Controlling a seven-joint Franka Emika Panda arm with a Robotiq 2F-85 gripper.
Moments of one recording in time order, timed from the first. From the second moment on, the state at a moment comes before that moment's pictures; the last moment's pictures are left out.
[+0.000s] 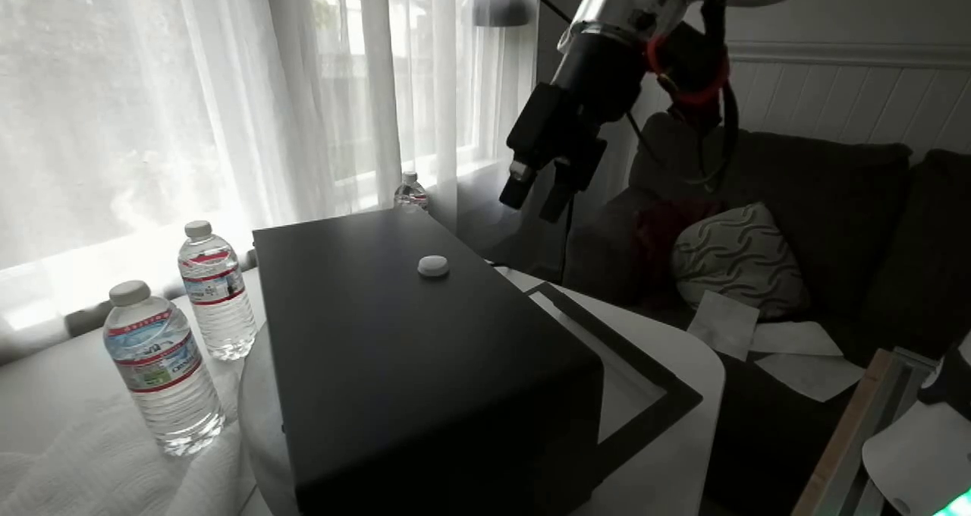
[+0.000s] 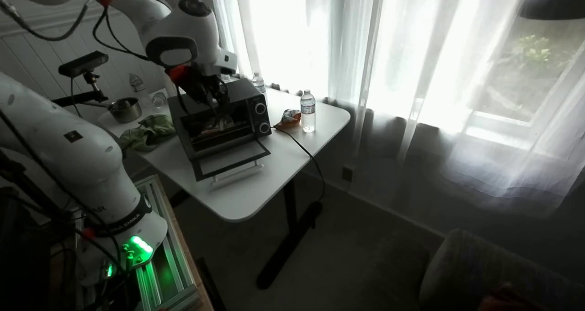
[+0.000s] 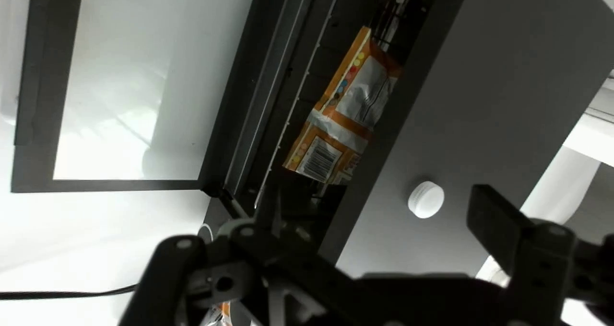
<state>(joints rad) 0.40 -0.43 0.00 -2.76 0.68 2.49 -0.34</state>
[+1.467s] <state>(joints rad) 0.25 -0.14 -0.02 -2.73 1.17 2.40 -0.98</state>
